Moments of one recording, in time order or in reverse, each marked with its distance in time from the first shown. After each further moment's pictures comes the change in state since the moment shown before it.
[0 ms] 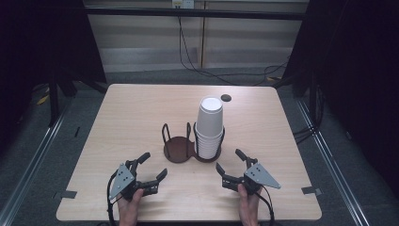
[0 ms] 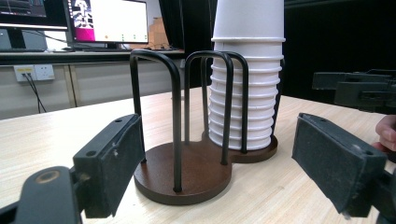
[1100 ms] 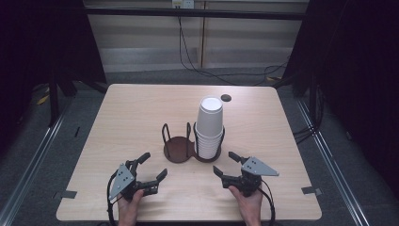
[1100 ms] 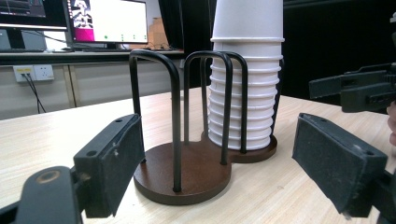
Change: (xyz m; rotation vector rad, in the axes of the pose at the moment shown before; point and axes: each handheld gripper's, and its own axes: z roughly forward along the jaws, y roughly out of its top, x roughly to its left) left arm 0.000 0.000 0.000 -0.001 0.000 0.005; right arm -0.003 0.019 0.005 0.208 0.174 0.045
